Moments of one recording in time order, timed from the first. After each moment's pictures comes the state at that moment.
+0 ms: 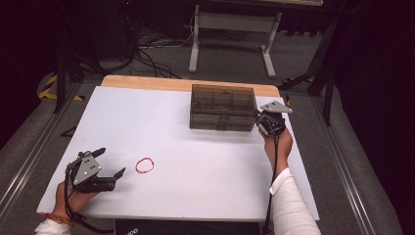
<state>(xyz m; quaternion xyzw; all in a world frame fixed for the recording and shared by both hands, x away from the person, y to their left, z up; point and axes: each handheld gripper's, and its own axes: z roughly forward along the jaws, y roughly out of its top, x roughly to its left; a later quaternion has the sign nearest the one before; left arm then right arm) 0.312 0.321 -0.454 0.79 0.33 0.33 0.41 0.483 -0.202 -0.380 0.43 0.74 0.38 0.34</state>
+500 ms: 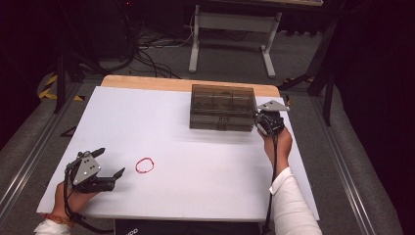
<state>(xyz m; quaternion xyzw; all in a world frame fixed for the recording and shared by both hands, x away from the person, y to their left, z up) 0.312 0.322 -0.454 0.79 0.33 0.33 0.41 0.483 -0.197 -0.376 0.43 0.76 0.36 0.33</state>
